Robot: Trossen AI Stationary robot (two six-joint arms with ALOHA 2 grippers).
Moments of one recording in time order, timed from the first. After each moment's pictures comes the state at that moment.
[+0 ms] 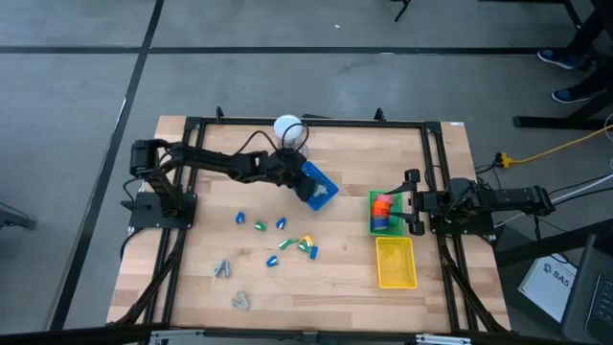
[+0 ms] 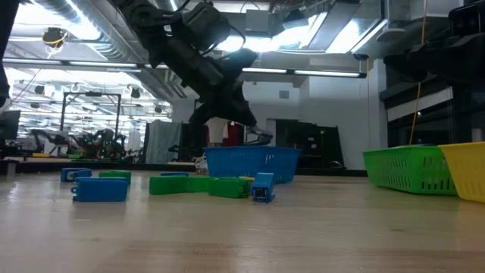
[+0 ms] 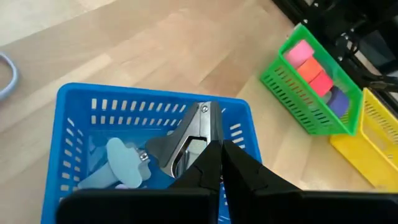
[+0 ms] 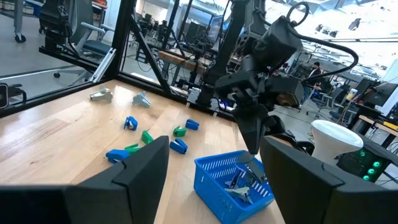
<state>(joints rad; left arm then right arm) 0.21 1.68 0.96 0.08 0.00 -0.64 0.10 0.01 0.01 0.02 -0.01 -0.32</state>
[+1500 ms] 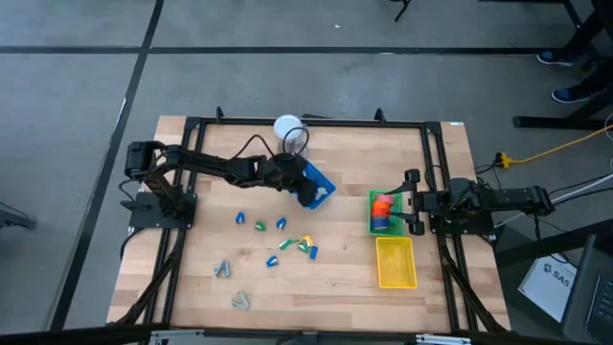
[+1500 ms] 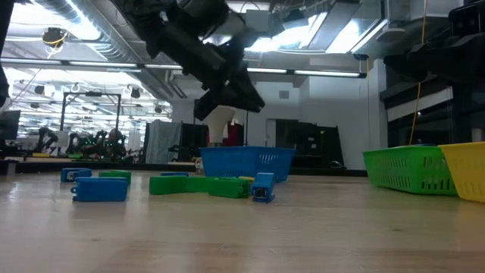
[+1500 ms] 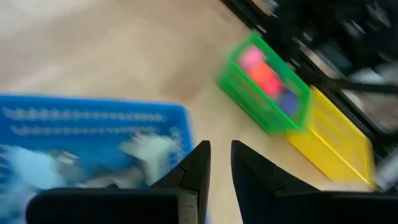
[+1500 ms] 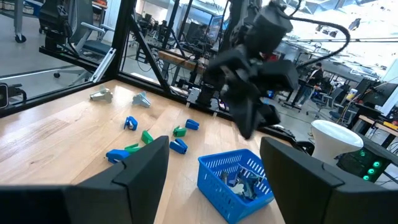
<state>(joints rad) 0.13 1.64 0.96 0.13 -0.01 -0.66 0.10 0.01 0.01 0.02 -0.01 -0.32</state>
